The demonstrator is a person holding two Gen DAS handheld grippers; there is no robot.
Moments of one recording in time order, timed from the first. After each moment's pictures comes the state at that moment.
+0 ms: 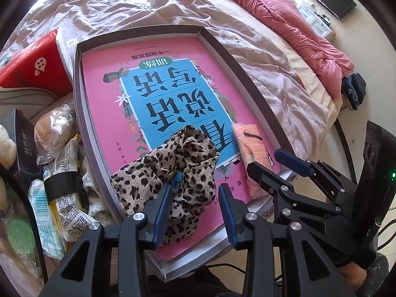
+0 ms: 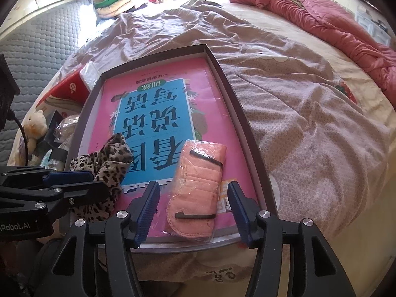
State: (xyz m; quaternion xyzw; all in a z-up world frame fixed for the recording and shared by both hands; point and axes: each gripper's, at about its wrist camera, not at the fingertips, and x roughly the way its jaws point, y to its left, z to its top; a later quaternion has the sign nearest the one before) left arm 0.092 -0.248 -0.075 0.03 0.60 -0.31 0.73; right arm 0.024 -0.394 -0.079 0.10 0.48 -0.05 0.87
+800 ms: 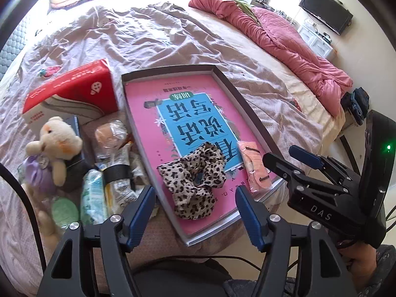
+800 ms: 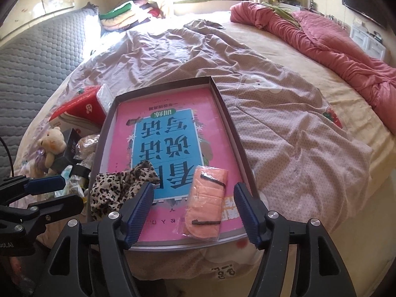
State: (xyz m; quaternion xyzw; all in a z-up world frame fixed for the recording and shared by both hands) left arm 0.065 -0.197 -0.014 0.03 0.53 -0.28 0.80; right arm 0.015 -0.375 -0.025 0.09 0.44 -0.06 0.89
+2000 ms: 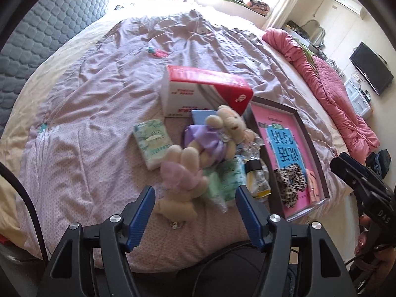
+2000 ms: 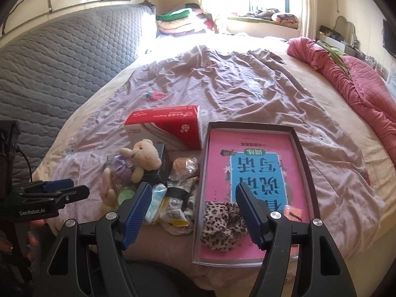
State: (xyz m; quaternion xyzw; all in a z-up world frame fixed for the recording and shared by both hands) left arm 0.070 0.005 -0.006 -0.08 0.52 -0.14 0.84; right arm 0.037 -0.229 0.042 0.02 0.41 0.06 0.91
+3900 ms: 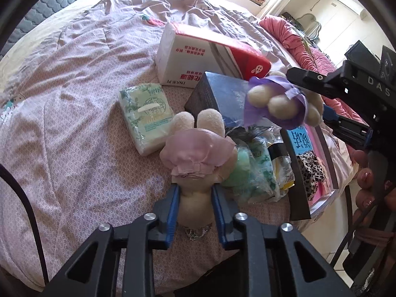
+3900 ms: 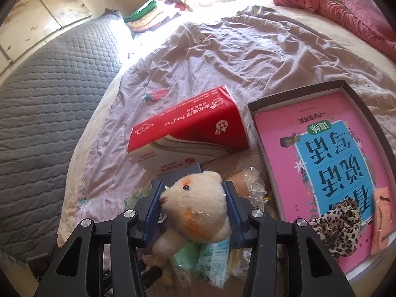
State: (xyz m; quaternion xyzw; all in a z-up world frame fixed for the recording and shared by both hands) left arm 0.093 0.007 -0.078 -0.10 0.55 -0.19 0.81; right arm 0.143 -0.192 -0.012 0.19 0.44 0.04 0.88
